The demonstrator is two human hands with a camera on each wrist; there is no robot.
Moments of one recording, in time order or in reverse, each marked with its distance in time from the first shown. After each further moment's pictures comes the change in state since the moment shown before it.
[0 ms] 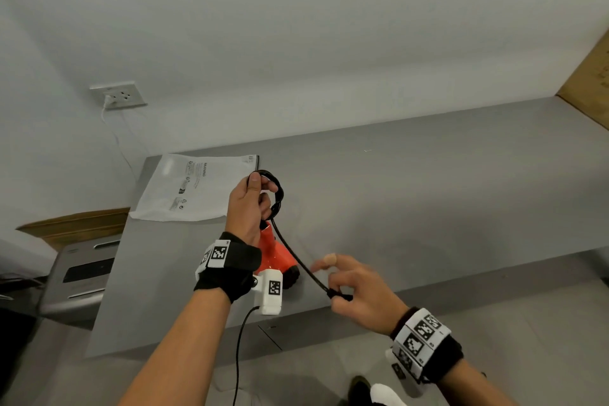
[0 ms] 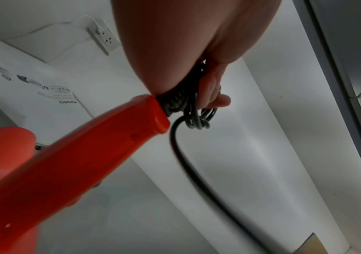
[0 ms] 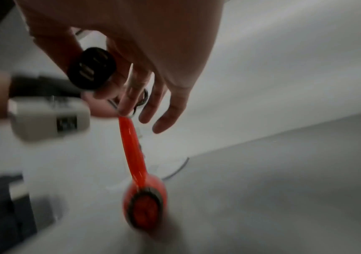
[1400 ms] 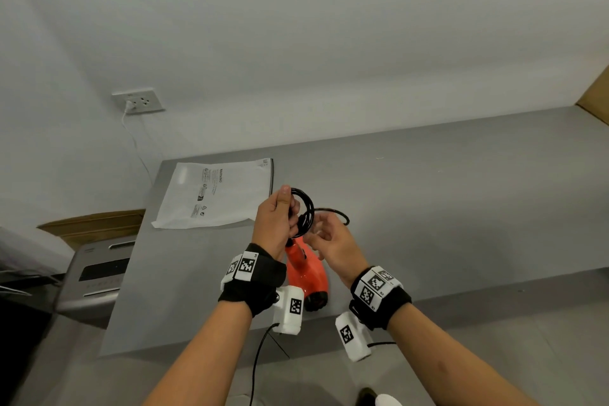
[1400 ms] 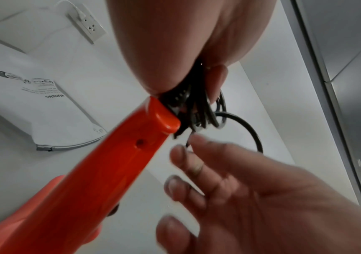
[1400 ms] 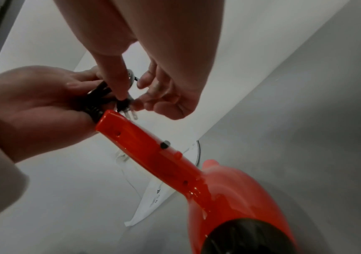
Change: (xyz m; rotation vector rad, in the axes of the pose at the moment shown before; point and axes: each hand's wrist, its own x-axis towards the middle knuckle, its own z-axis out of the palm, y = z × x) left_hand -0.016 -0.007 0.016 0.085 -0.076 -0.064; right_hand 0.102 -0.007 0.020 0.598 0.274 0.285
